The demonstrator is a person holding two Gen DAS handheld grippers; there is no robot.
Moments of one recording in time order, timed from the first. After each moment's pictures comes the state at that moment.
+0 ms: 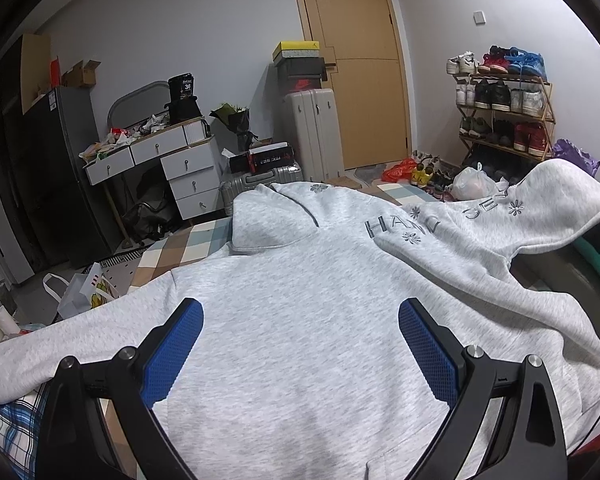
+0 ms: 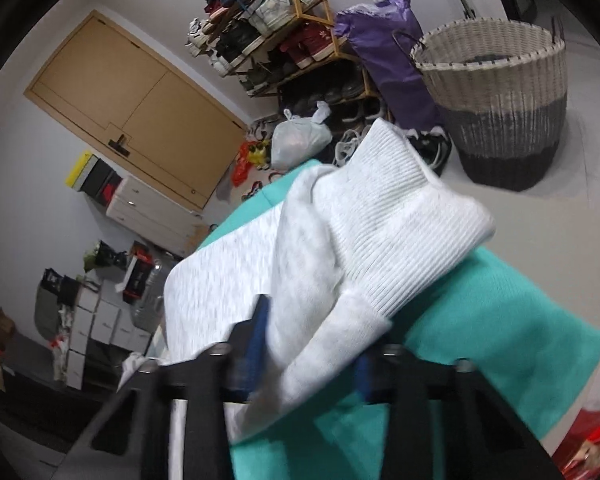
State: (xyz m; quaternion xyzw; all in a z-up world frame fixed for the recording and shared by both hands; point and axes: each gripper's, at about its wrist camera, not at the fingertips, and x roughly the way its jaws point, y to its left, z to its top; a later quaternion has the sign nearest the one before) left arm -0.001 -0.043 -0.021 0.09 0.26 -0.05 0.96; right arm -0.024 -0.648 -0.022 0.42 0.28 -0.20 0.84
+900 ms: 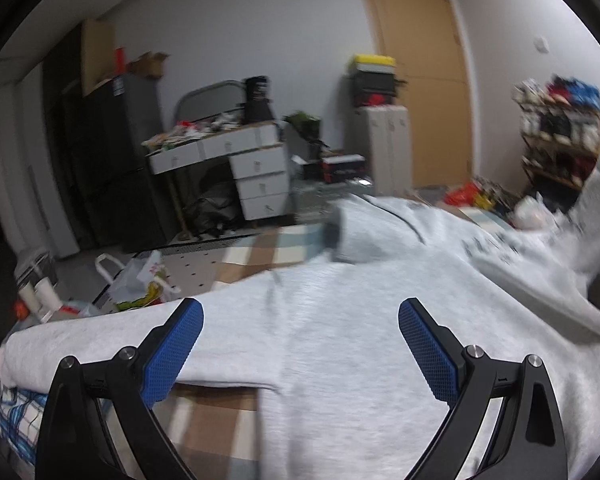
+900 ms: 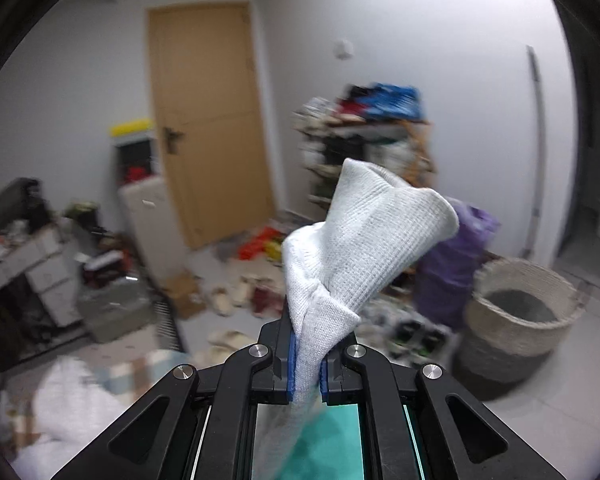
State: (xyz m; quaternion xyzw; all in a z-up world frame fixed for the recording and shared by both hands) left arm -0.004 0.053 -0.005 0.05 0.22 0.07 0.97; right arm 0.099 -0.487 0.173 0.12 0.16 -0.19 0.96
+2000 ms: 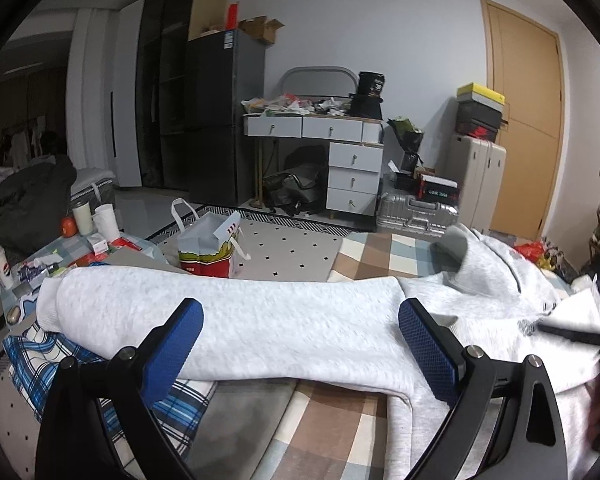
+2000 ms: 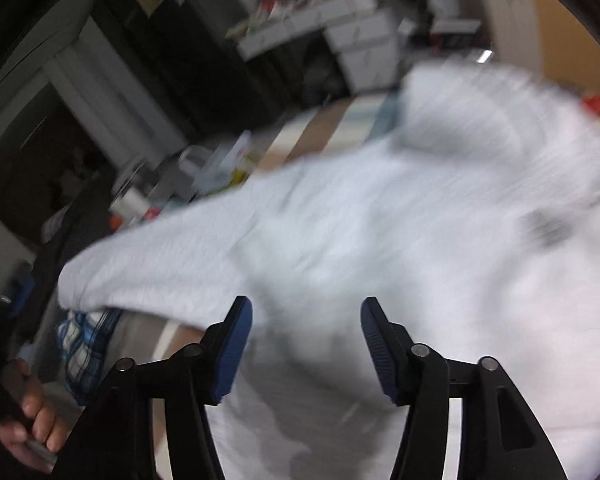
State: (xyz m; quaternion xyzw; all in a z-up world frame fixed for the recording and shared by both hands) left arm -0.010 0.161 -0.013 -0.06 0.21 0.18 0.96; right arm 0.168 -0.058 -0.074 0.05 0.40 0.29 0.87
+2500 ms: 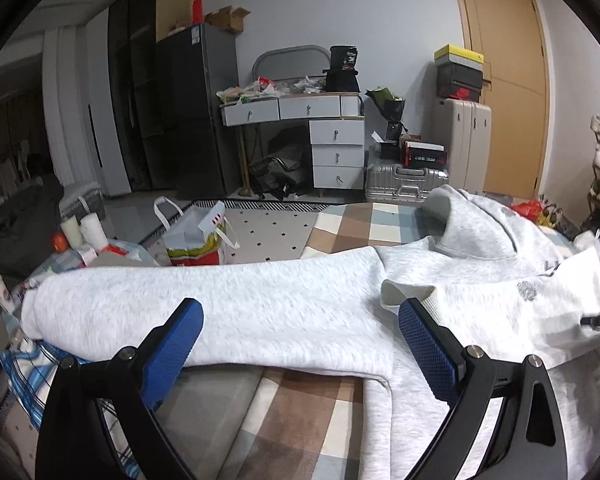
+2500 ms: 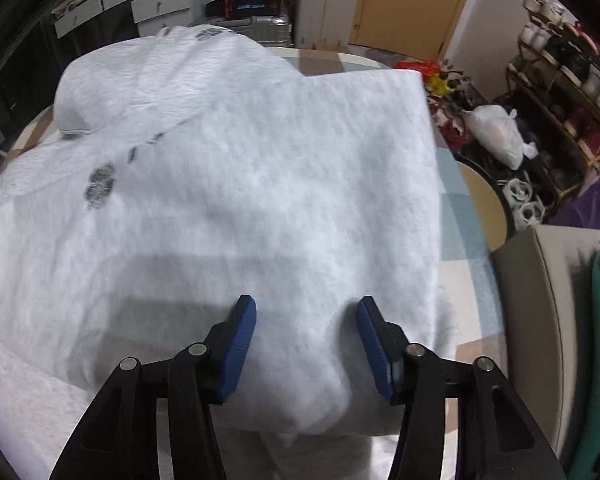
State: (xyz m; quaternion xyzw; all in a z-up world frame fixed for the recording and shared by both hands) left arm 0.005 0.128 -0.024 0.00 0.25 0.18 0.95; right arm 0.221 -0.222 -0.131 -0.03 0.50 0.02 0.86
